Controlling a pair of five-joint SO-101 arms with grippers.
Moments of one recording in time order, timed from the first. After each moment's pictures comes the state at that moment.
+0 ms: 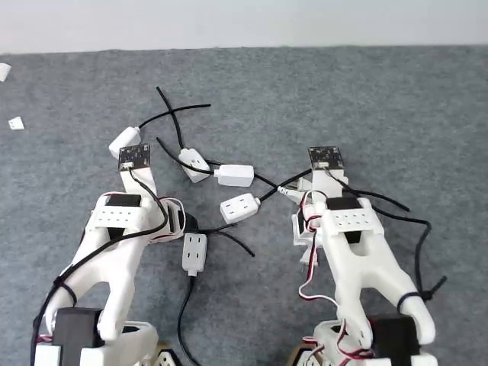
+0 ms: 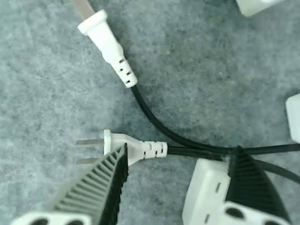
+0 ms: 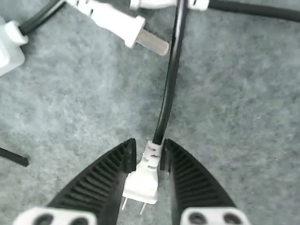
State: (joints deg) left arm -1.8 -10.7 50.2 55.2 17.6; right arm -8.1 -14.4 49.5 53.1 -2.8
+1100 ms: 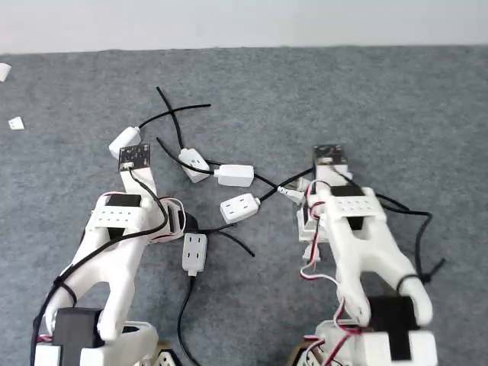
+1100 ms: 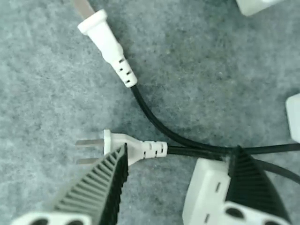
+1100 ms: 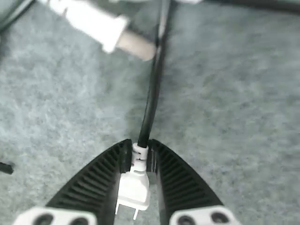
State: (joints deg) left arm -1.6 -10.7 50.2 55.6 17.6; right arm -5.4 -8.5 44.4 55.2 -1.1
